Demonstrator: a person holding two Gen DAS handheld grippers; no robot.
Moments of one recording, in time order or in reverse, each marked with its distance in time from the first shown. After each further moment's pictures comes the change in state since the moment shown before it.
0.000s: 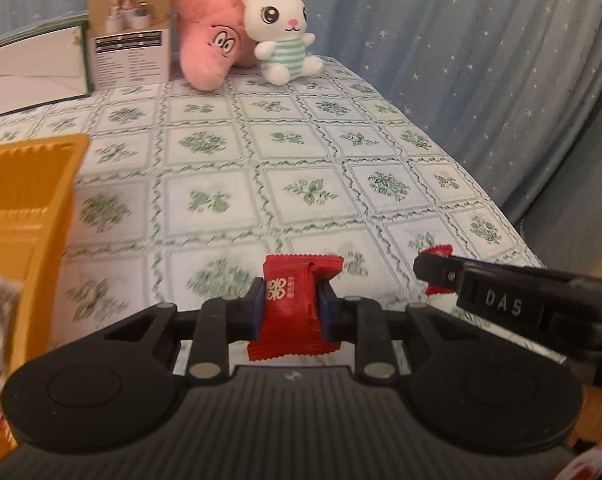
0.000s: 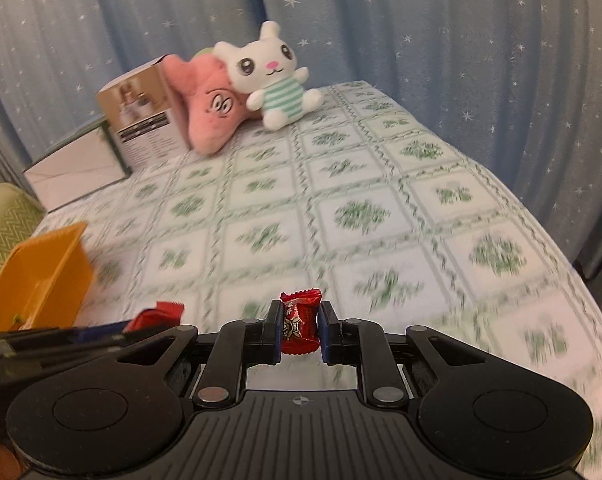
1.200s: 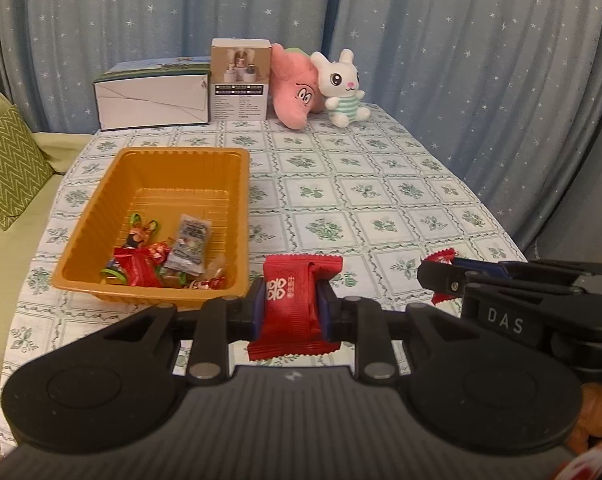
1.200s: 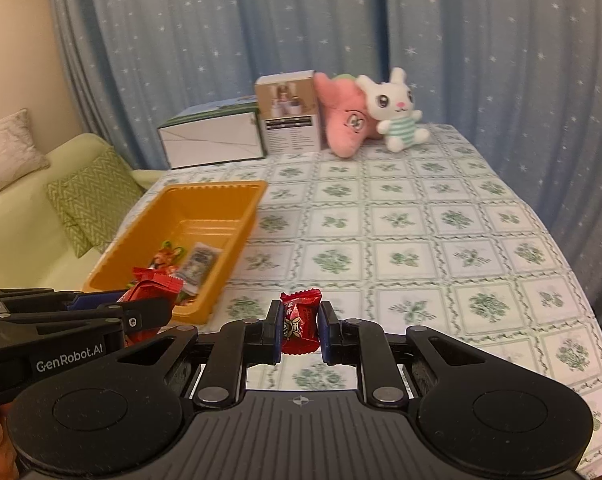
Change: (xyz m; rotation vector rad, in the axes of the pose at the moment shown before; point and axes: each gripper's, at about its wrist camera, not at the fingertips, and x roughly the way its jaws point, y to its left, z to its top) left arm -0.217 0.041 -0.074 -0.036 -0.109 0.133; right arm -0.160 0.139 -0.067 -0.218 -0.028 0.128
